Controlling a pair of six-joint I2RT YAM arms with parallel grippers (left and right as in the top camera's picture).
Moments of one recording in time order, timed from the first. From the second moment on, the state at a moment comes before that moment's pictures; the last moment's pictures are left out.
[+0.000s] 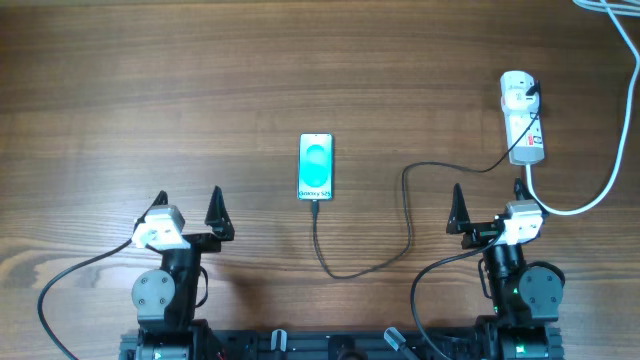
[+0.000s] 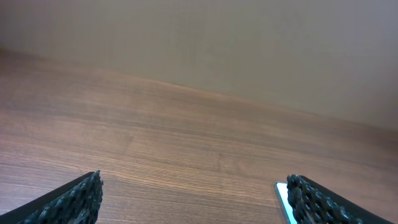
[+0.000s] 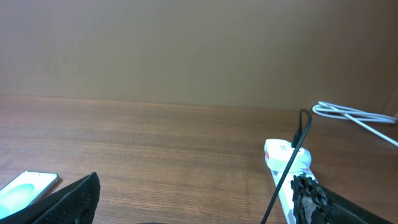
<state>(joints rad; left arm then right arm) 0.02 0.01 0.01 -0.07 0.02 -0.22 0.01 0.02 0.01 0.00 -0.07 -0.03</state>
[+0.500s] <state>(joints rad) 0.02 0.01 0.01 -0.07 -0.01 -0.12 0.01 0.02 0.01 0.00 -0.07 -0.03</state>
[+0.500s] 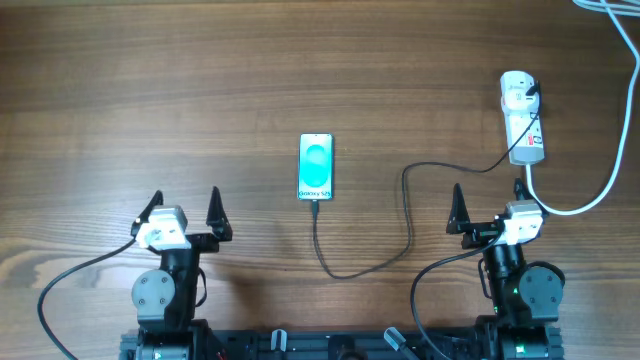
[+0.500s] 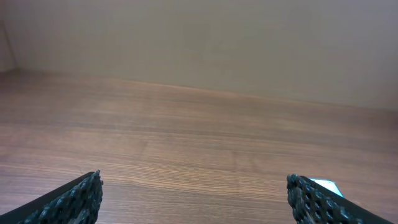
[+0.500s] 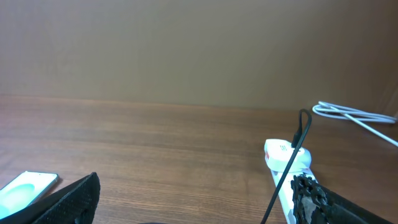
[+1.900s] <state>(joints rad) 0.02 0.01 0.01 -0.07 -0.07 -0.02 0.01 0.02 0.01 0.00 -0.07 -0.03</state>
